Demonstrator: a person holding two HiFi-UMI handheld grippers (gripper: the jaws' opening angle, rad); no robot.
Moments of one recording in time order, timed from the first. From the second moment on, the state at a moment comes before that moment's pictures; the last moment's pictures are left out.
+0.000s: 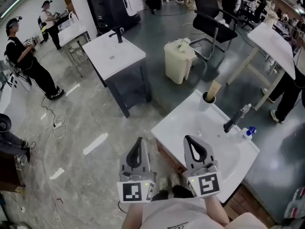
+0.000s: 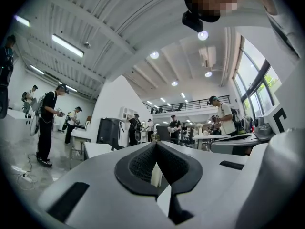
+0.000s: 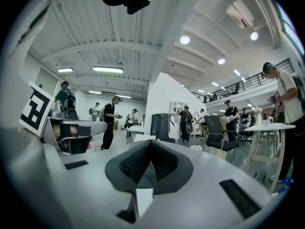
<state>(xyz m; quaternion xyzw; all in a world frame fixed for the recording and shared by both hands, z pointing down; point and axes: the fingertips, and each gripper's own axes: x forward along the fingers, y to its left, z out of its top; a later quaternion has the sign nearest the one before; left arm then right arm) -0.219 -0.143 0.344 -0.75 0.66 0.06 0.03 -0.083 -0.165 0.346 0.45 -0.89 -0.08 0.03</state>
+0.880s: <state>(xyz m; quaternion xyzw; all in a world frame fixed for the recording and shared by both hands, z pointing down) -0.185 -0.216 0.354 -0.76 0.64 0.03 0.02 -0.059 -0.219 0.351 0.46 -0.89 -0.05 0.01</state>
